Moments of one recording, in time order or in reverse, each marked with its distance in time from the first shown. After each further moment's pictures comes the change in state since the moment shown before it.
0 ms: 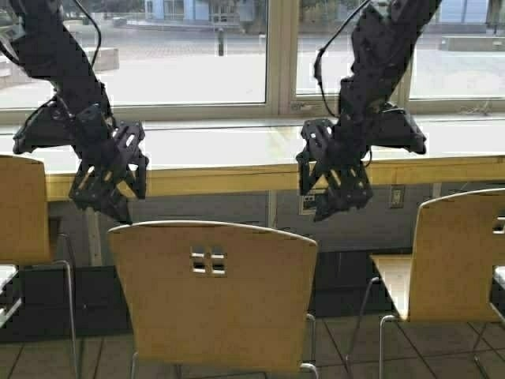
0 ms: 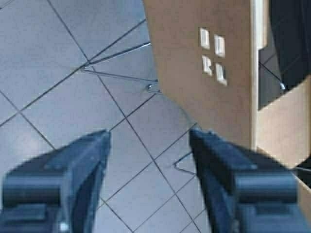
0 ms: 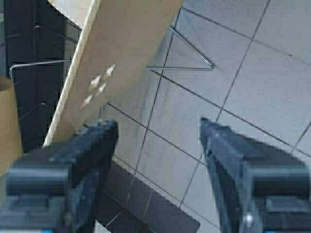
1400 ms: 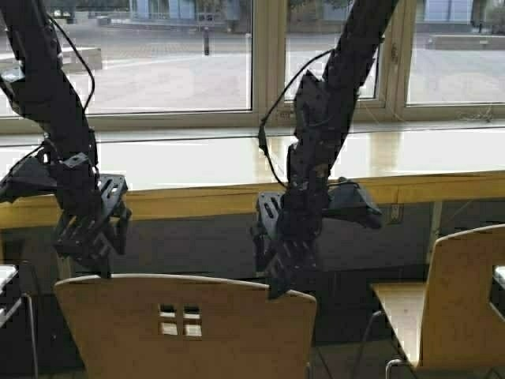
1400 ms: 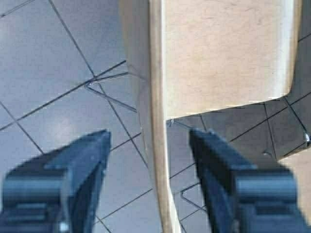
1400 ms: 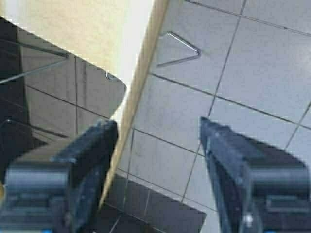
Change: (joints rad) left arm 0.054 0.158 0.008 -0.058 0.020 0.025; right arm 0.193 0.219 -0.055 0.265 0.012 0.000
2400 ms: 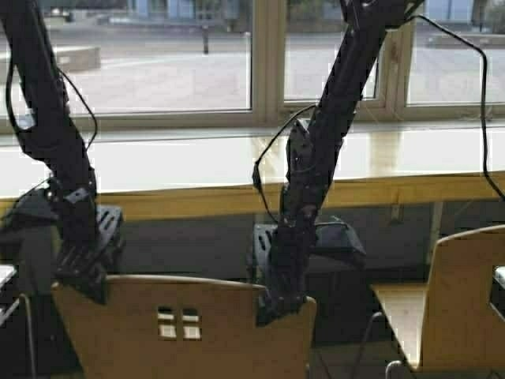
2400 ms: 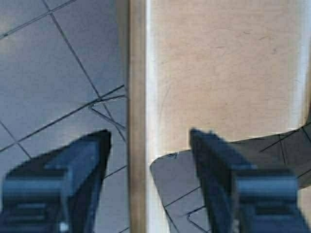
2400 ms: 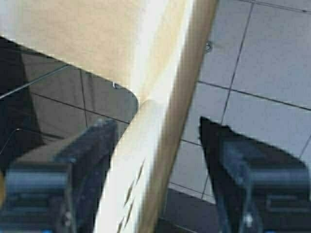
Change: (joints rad) left arm 0.071 0.252 -0.222 0.003 0.002 0.058; right arm -0.049 0.249 -0.235 0.044 0.074 0.000
